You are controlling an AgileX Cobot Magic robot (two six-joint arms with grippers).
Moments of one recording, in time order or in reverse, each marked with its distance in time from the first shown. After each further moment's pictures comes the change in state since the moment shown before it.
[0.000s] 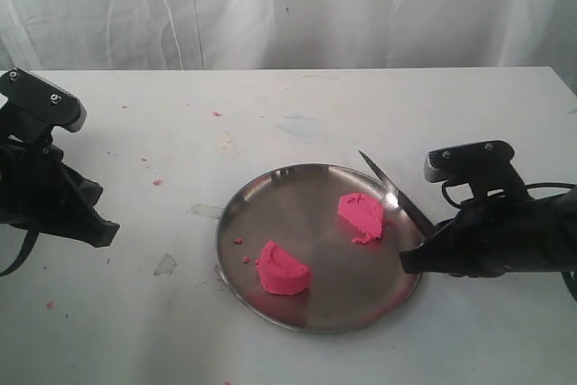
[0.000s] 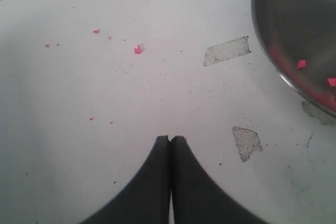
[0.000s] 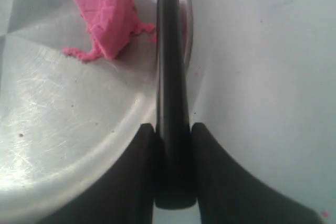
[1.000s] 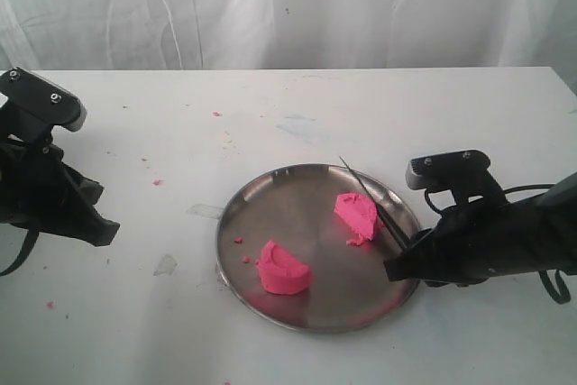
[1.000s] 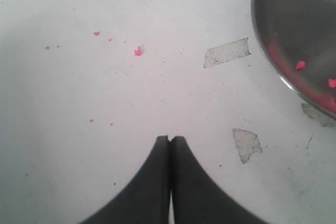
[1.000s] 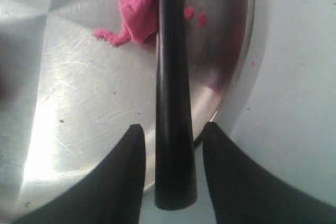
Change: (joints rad) left arm 0.000 0.000 0.000 0.000 -0.005 0.000; right arm 0.000 0.059 -0.036 0.000 0.115 -0.012
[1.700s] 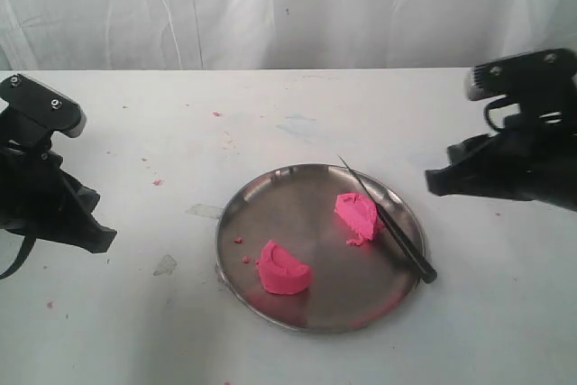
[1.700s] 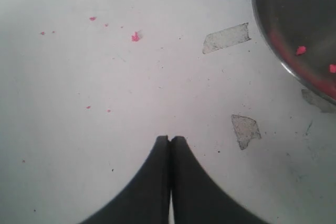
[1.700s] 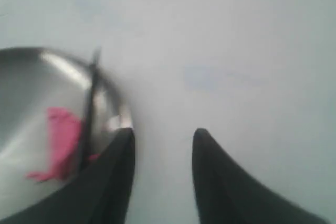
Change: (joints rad) left arm 0.000 0.000 0.000 -0.001 0.039 0.000; right arm 0.000 -0.342 0.008 -0.021 -0.265 0.000
